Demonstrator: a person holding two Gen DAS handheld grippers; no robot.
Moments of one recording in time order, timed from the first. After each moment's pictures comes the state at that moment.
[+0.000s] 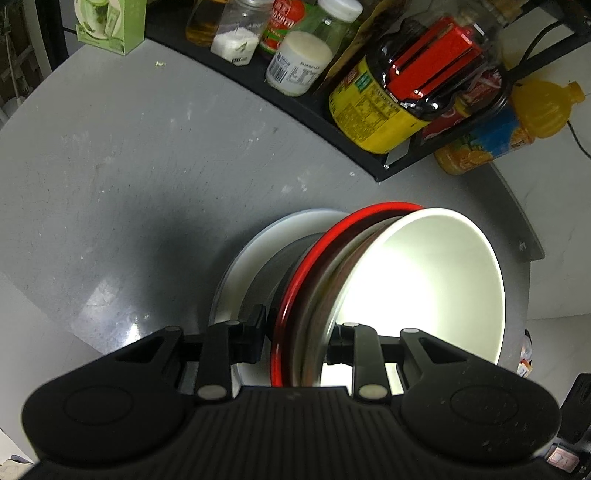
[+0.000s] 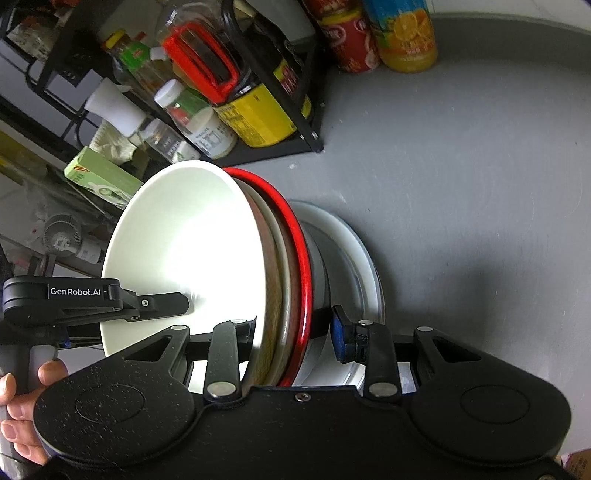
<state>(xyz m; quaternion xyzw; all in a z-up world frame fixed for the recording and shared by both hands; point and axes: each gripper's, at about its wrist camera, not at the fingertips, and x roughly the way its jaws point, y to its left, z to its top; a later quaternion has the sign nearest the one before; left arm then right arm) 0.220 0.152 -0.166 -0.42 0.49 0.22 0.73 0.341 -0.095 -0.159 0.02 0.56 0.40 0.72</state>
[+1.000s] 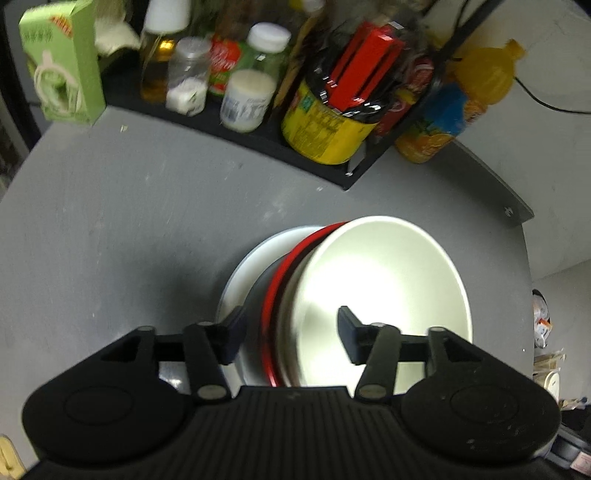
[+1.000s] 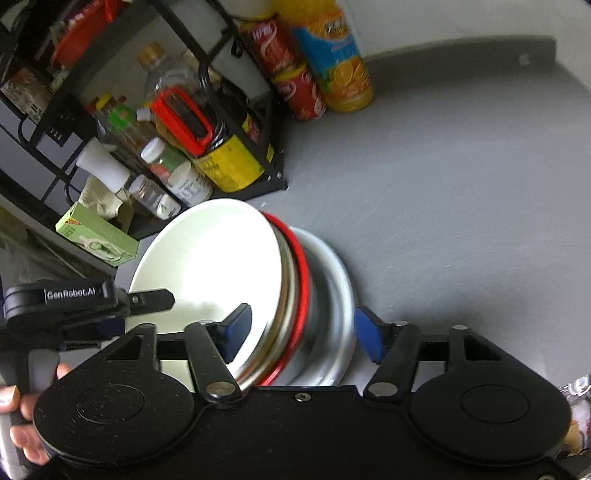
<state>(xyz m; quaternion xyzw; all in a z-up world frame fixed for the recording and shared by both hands) 0.220 0.133 -0.131 -0.31 0.48 0.19 0.79 0.302 -0.139 -0.125 0.08 0.51 0.32 0.80</state>
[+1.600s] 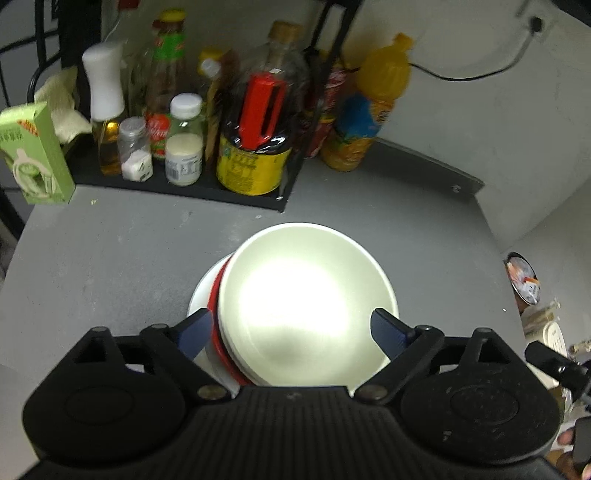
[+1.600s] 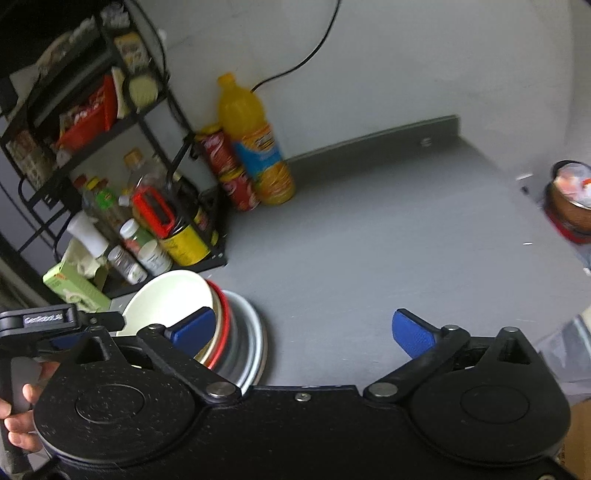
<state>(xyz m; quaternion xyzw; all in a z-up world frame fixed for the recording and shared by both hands) 0.199 0.075 -0.071 -0.22 0.45 0.13 0.86 0.260 -0.248 -0.066 0.09 0.40 0.23 0.88</state>
